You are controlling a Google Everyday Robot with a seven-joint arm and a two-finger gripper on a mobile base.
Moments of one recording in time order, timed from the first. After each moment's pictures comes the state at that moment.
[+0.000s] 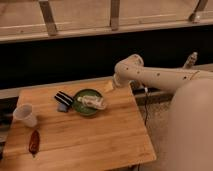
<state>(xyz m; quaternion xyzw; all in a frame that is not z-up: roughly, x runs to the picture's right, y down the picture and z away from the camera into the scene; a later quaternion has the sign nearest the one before) 0.058 -0.004 0.846 -0.20 0.03 0.58 0.79</state>
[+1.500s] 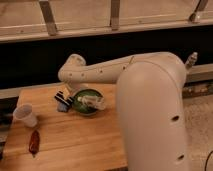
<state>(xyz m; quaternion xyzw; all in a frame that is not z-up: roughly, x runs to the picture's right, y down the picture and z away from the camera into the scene) -0.171 0.023 0.814 -0.20 0.05 0.50 0.84</state>
